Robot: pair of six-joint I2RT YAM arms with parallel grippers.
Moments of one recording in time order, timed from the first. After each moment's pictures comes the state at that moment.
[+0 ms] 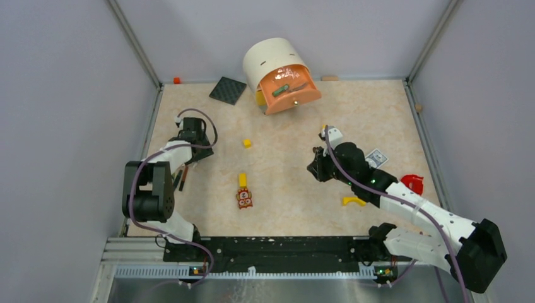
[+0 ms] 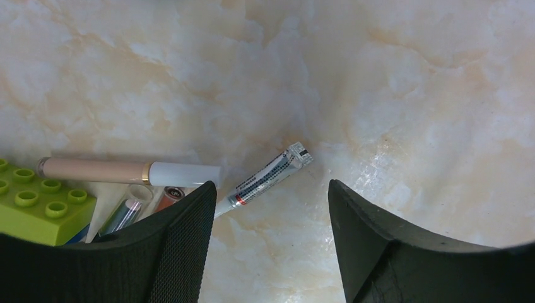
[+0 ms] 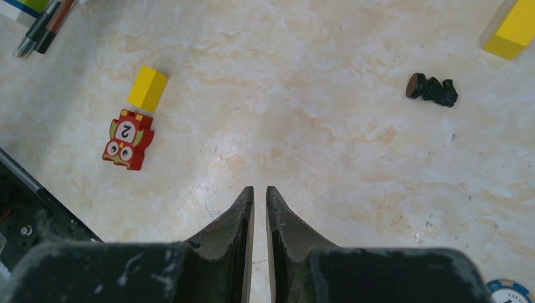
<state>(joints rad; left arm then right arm) -0.03 1.59 0.90 -0.29 -0.26 -0.42 0.73 0.98 0.66 -0.19 0.01 0.33</state>
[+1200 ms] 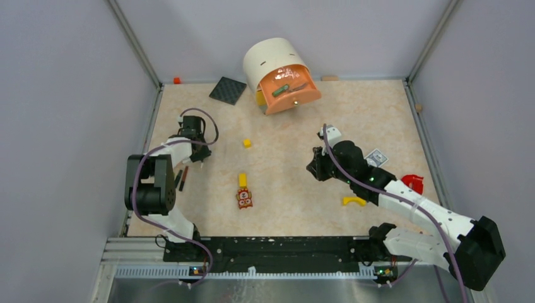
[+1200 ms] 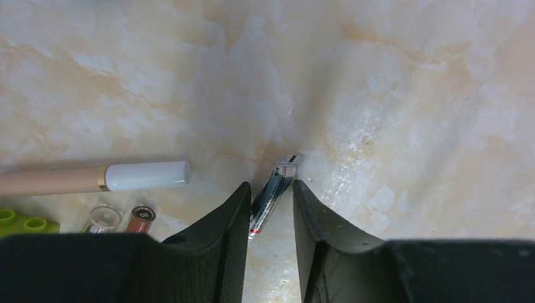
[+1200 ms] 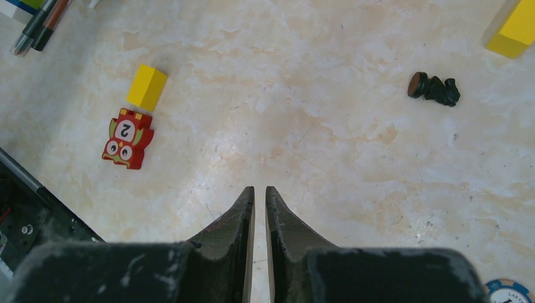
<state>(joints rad) -0.01 1.67 0.94 -0.29 -0.16 -0.40 0.73 1.00 0.69 -0.21 0.01 0.33</state>
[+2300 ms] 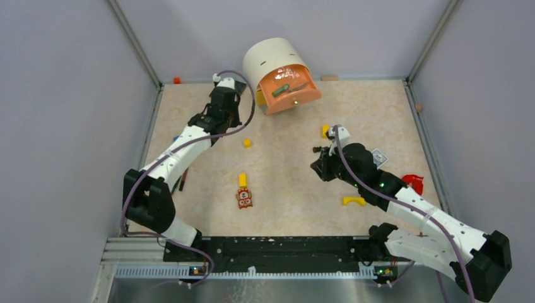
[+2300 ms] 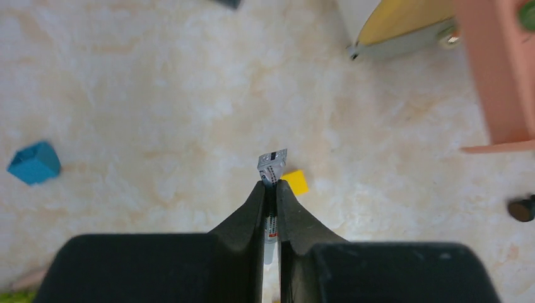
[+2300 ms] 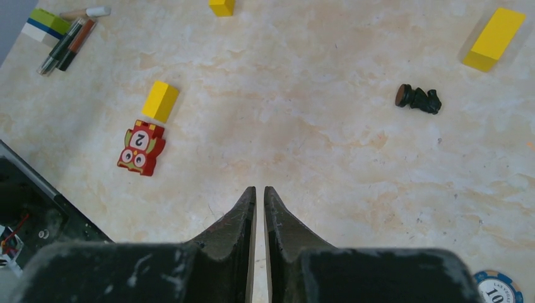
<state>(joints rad) -0.38 1.53 1.23 -0.36 -0.29 -0.33 0.73 0.89 0.68 -0.24 0.03 0.34</state>
